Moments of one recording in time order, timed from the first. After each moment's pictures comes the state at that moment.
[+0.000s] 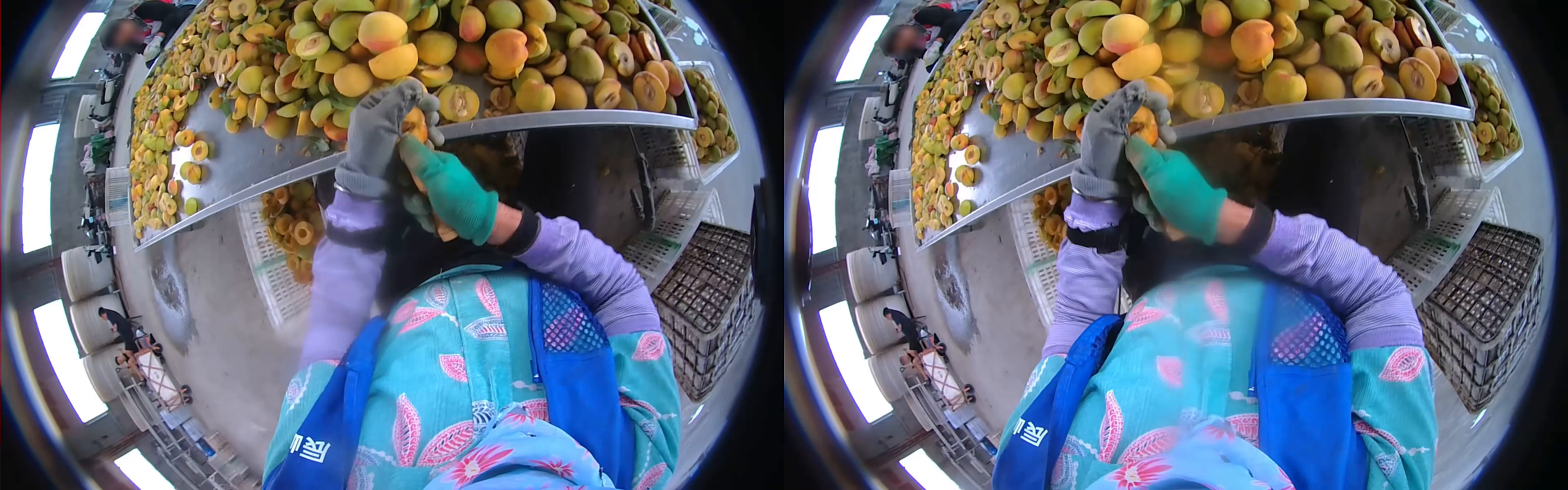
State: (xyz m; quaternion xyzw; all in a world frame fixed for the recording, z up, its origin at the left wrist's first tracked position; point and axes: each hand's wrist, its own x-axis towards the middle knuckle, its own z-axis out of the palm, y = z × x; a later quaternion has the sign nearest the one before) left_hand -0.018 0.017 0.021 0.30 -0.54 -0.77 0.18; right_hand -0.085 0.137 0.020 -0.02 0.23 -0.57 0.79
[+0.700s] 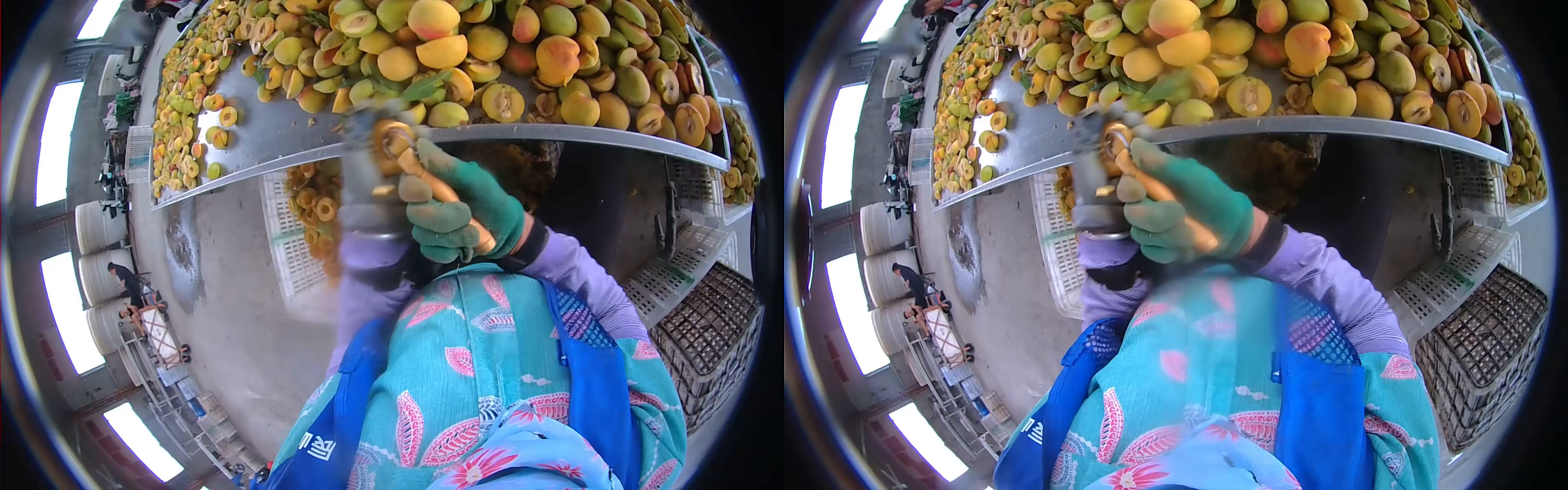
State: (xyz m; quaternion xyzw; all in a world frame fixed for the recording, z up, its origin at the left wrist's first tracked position) left_hand 0.034 0.027 0.020 0.34 -0.33 -0.77 0.42; right_hand -0.074 0.124 0.000 -0.01 -0.14 -0.44 0.89
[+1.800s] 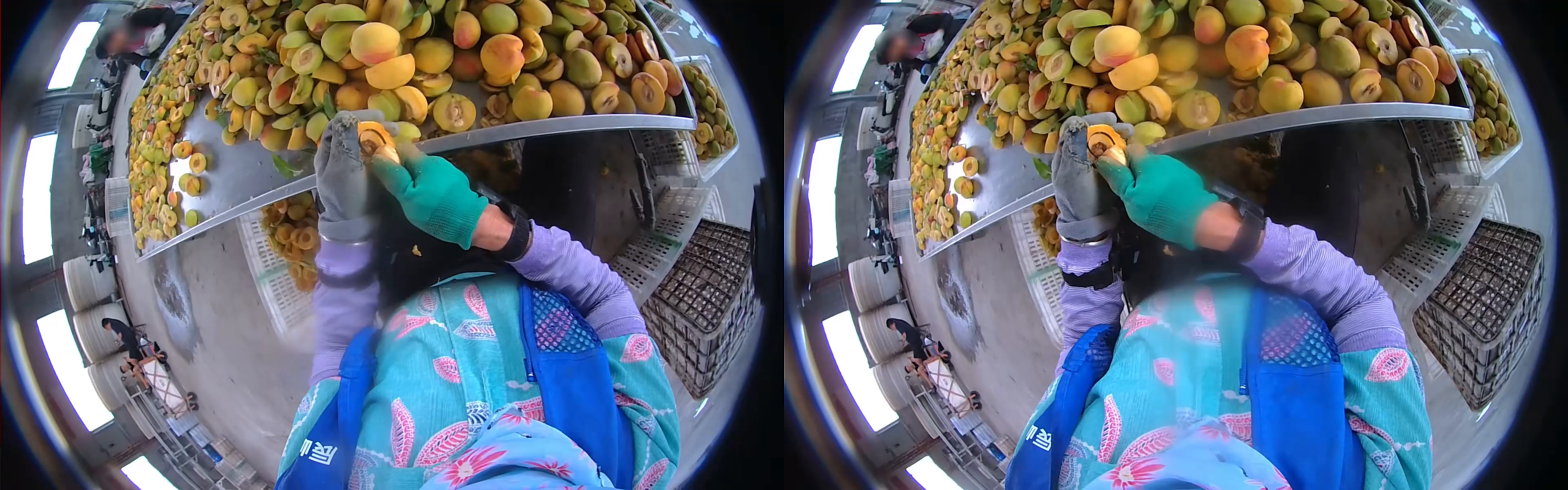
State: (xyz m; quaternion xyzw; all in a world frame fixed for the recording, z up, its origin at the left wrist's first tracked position) left_hand 0.013 0.010 0.004 0.27 -0.55 -0.72 0.33; right_hand -0.083 0.119 0.006 -0.42 0.67 -0.48 0.38
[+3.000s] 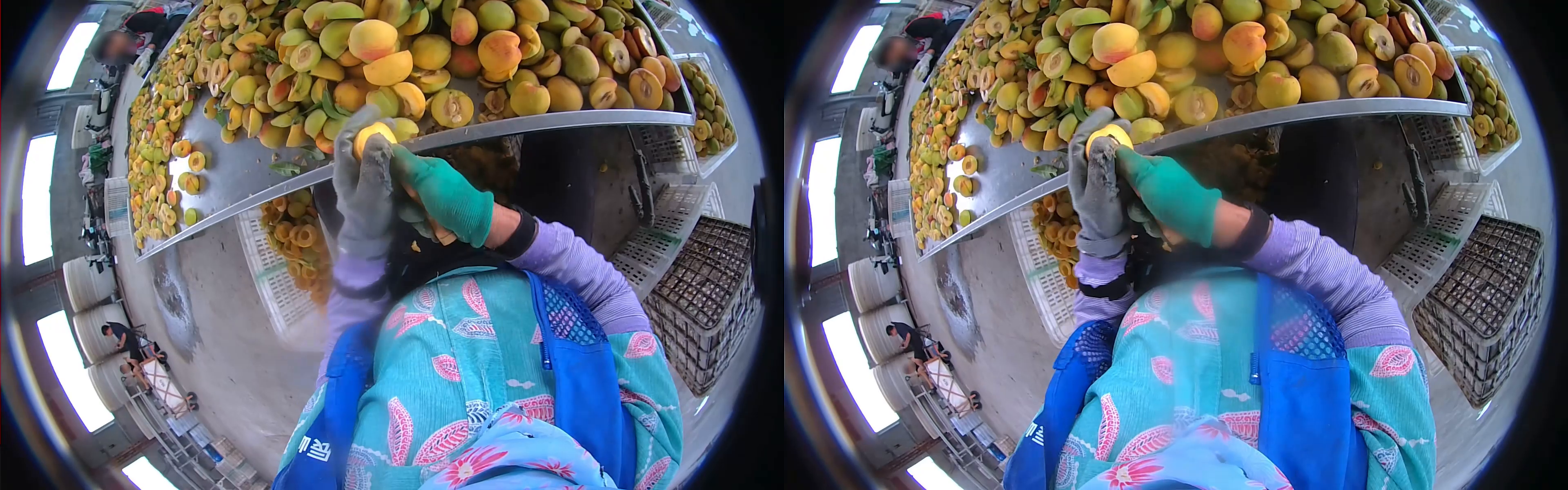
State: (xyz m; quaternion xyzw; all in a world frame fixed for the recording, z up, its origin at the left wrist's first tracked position) left_hand 0.002 0.048 0.001 0.27 -0.67 -0.53 0.45; right_hand -0.089 0.128 0.012 -0.14 0.45 -0.52 0.71
